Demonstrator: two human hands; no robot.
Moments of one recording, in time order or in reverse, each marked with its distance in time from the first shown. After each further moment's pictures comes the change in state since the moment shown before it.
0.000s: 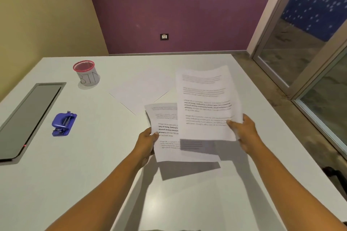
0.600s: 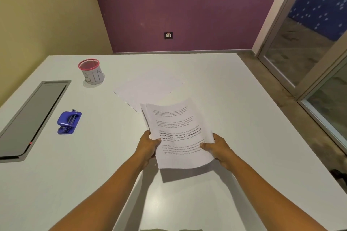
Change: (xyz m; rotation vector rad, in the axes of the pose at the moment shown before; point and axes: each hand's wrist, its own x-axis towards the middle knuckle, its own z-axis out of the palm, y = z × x) left_hand 0.004 -0.008 -0.011 0.046 0.041 -0.058; right_hand -0.024 0.050 0.057 -0.171 -0.358 0.208
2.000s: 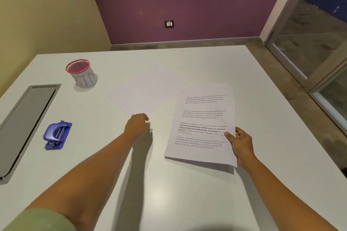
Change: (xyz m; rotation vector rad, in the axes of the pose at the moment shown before) left_hand 0.138 0.055 -0.031 1.085 0.173 0.210; right_hand 0.081 -0.009 -0.045 0.121 0.390 -0.086
